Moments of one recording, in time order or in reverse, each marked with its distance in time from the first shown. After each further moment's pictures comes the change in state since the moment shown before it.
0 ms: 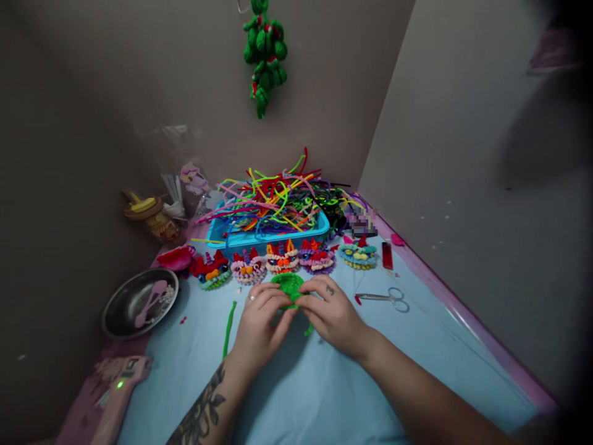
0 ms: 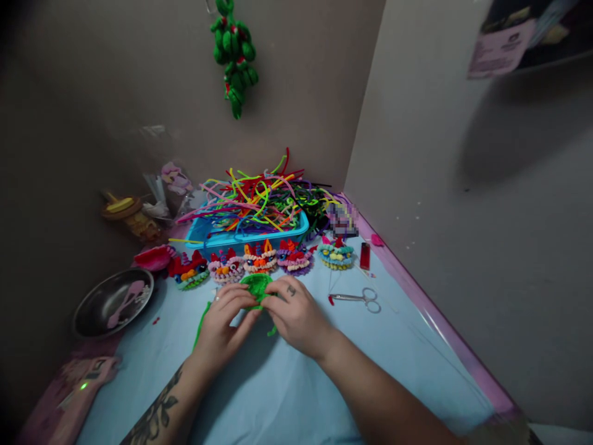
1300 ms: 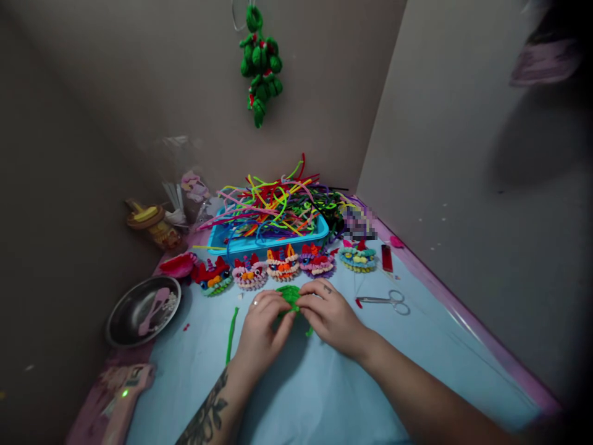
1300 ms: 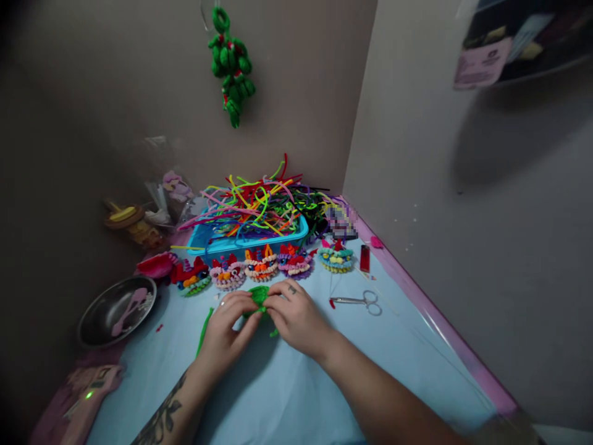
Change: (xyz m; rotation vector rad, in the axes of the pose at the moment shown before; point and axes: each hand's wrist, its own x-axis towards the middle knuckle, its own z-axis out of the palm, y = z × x) left_hand 0.001 -0.003 0.001 -0.040 -0.021 -0.027; right_hand 0.002 0.004 0.006 0.109 -0.001 0.101
